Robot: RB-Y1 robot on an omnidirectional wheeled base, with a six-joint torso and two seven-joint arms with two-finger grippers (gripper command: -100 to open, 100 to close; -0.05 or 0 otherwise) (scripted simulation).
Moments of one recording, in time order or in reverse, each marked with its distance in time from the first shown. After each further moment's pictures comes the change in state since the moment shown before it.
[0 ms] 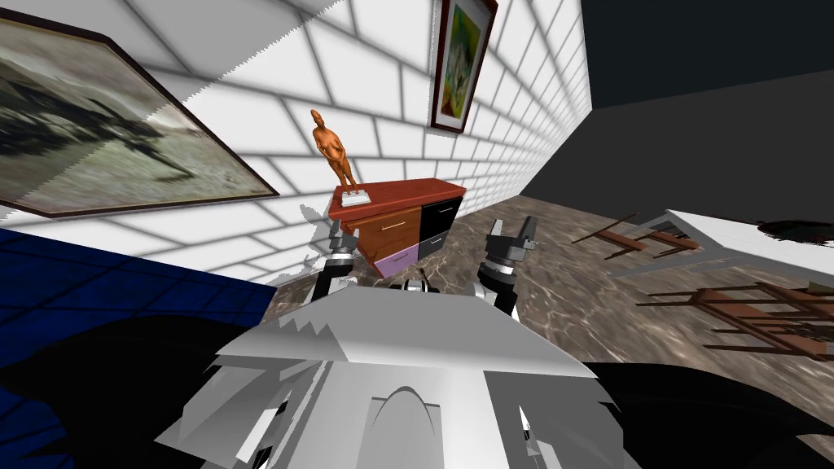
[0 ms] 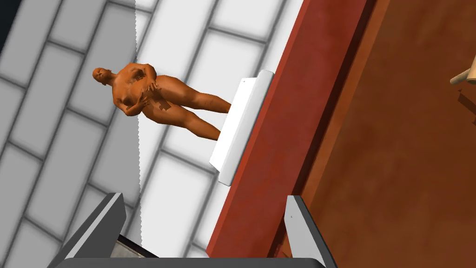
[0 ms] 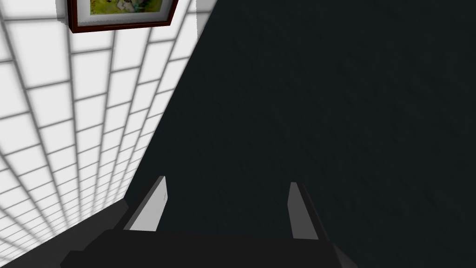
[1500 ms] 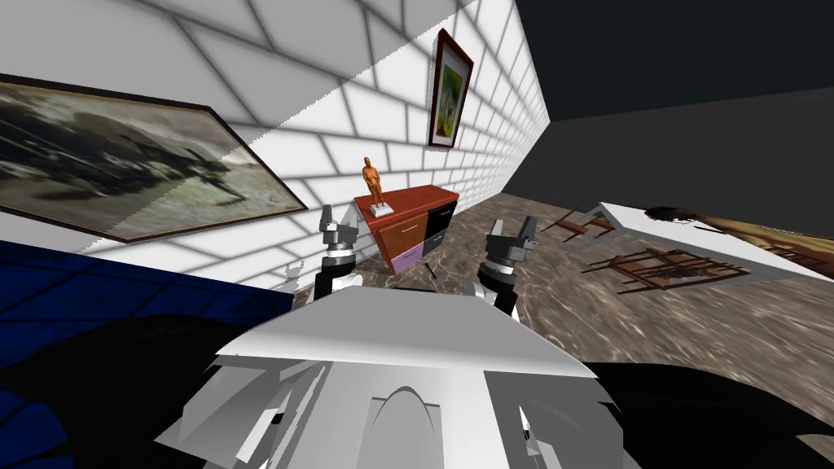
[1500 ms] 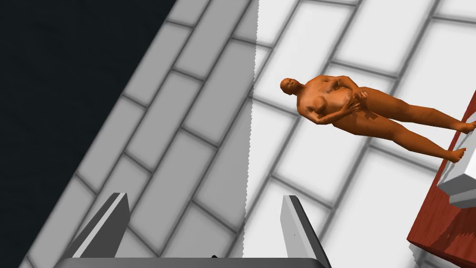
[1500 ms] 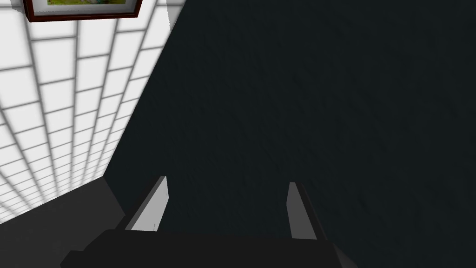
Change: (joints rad) left arm 0.011 -0.091 -0.089 -0.185 -0.116 -0.085 -0.048; right arm 0.000 0.000 0.000 0.000 0.000 0.000 0.000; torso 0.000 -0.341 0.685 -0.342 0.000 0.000
